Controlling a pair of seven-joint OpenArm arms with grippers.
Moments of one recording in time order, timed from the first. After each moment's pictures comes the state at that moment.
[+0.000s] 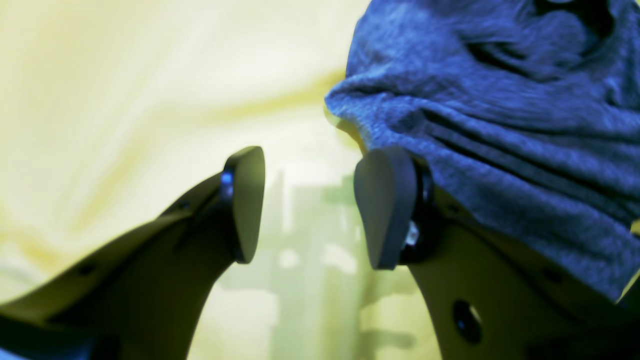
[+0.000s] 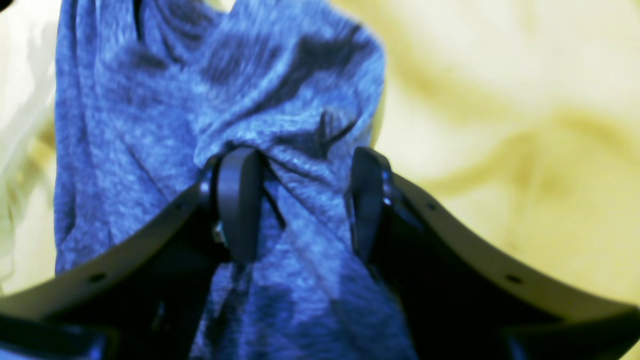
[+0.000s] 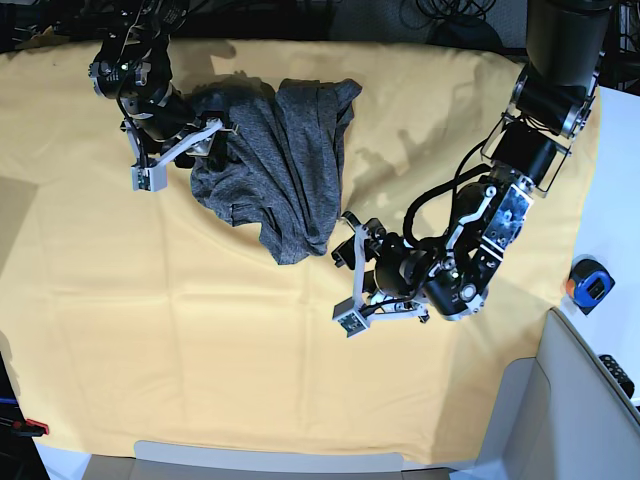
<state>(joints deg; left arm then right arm) -32.6 -20.1 35.4 88.0 -38.2 -17.9 71.0 -18.4 -5.8 18.2 116.5 22.6 17.1 -61.4</state>
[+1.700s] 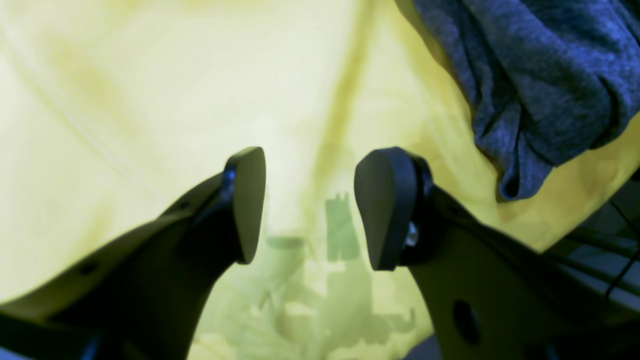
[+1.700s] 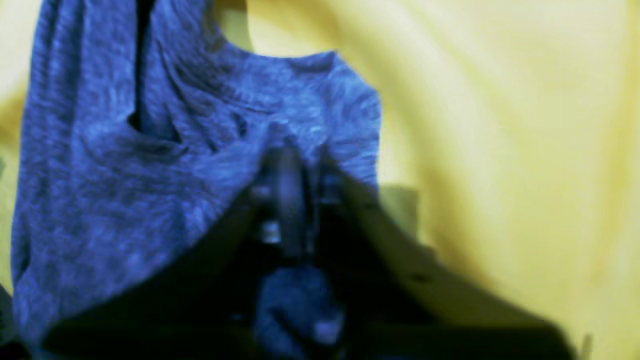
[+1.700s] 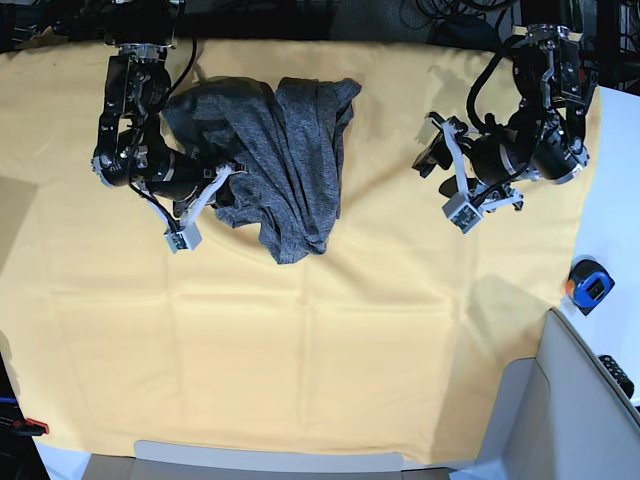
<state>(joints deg) 5.5 -20.1 -4.5 111.9 -38.1 -32.3 76.6 0.4 5.5 8.2 96.1 28.8 21.9 -70.0</state>
